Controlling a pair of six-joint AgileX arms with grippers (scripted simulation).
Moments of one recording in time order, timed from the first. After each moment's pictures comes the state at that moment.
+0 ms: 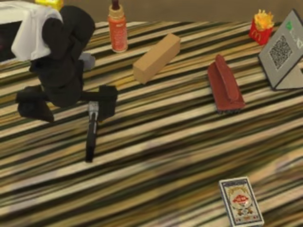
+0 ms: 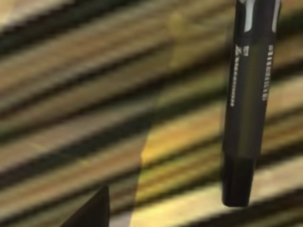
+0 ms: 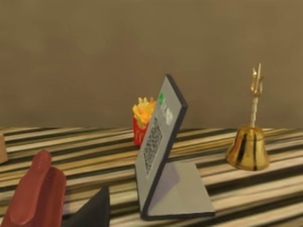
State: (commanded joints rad) left arm -0.38 1.86 1.34 -0.93 -0.04 -0.35; right arm 0.00 0.00 0.00 0.00 0.00 0.00
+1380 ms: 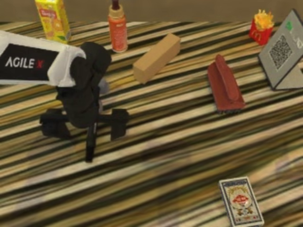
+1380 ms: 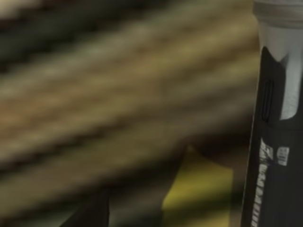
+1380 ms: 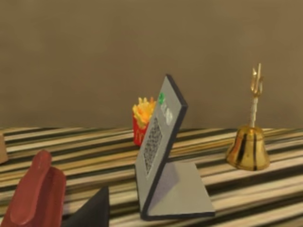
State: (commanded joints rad) left arm -0.39 2.14 1.26 -0.63 -0.04 -0.35; right arm 0.00 0.00 0.00 0.00 0.00 0.00
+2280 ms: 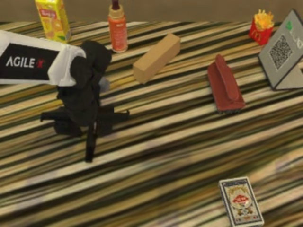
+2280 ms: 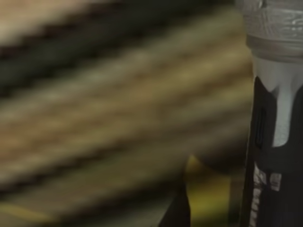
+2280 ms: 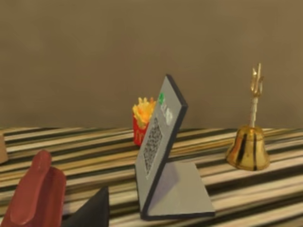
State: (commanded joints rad) left arm -0.39 2.14 1.26 -0.63 -0.04 -0.35; right arm 0.00 0.00 0.00 0.00 0.00 0.00
